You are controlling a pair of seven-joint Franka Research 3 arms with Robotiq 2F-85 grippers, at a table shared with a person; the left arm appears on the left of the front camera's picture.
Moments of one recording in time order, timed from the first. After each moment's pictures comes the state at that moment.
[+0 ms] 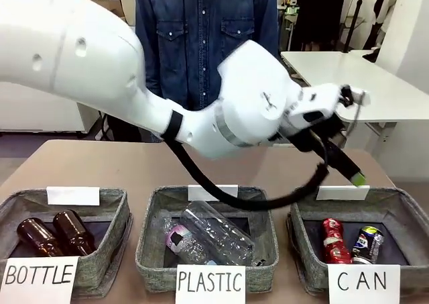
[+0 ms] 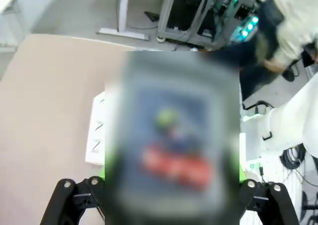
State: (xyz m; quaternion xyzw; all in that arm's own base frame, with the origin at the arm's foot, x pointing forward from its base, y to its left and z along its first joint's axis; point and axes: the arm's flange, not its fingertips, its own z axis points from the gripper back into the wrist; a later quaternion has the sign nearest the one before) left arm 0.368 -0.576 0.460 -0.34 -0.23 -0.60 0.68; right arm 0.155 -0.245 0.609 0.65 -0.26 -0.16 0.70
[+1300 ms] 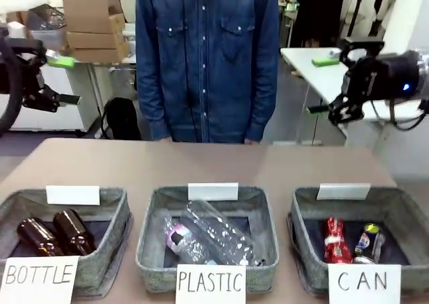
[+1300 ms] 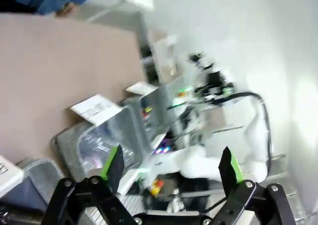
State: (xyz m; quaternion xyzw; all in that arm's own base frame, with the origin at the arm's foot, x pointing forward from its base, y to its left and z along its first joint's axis) left arm 0.400 0.009 0.519 -0.62 -0.19 -0.08 0.75; right arm 0.375 0.064 0.518 0.66 0.00 0.00 0.75
